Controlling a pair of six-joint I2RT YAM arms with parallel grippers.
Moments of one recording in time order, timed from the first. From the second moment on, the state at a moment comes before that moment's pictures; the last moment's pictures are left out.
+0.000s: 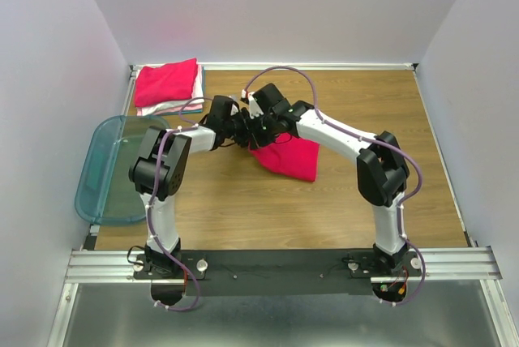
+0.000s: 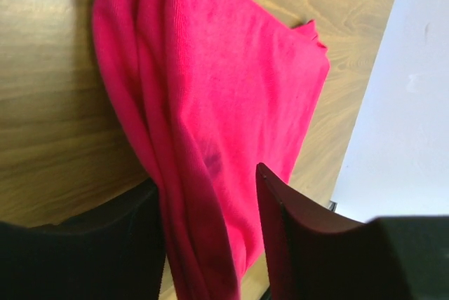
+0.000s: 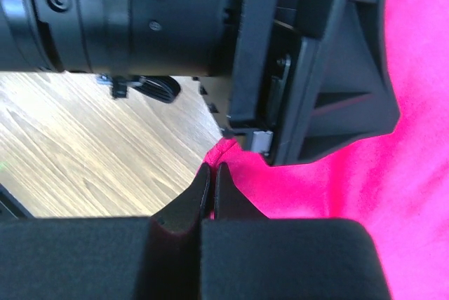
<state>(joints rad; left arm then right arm) -0.35 1.96 1.10 0.18 0.48 -0.97 0.76 2.03 1.69 -0.57 -0.21 0.20</state>
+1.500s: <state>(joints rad) -0.23 2.20 2.02 -0.37 0.17 -0.04 0.57 1.61 1.36 -0.56 0.00 0.05</state>
